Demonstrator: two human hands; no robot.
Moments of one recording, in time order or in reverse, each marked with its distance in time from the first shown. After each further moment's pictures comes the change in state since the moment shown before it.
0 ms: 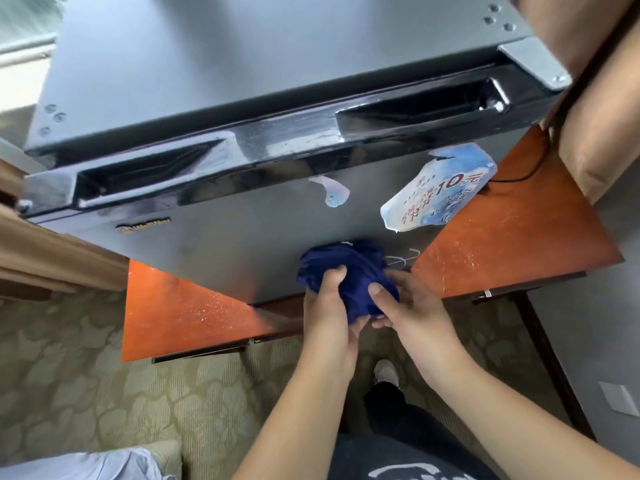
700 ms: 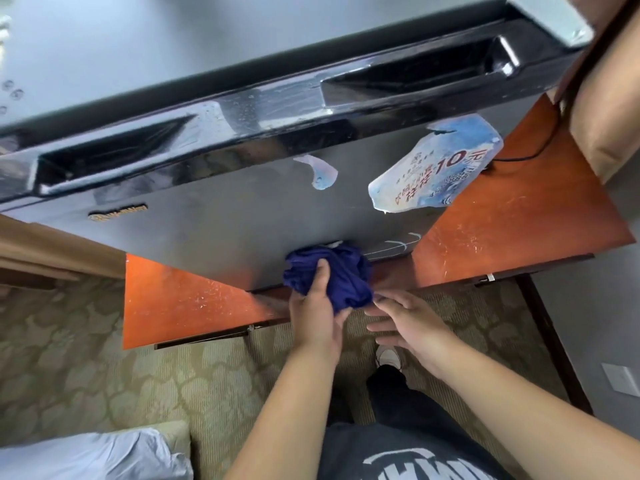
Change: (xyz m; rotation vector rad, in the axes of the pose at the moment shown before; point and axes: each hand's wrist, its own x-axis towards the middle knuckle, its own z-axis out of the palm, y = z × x) left_hand 0.033 -0.022 -0.024 -0.019 0.087 0.007; right_hand 0.016 0.036 -0.019 -0.143 -0.139 0.448
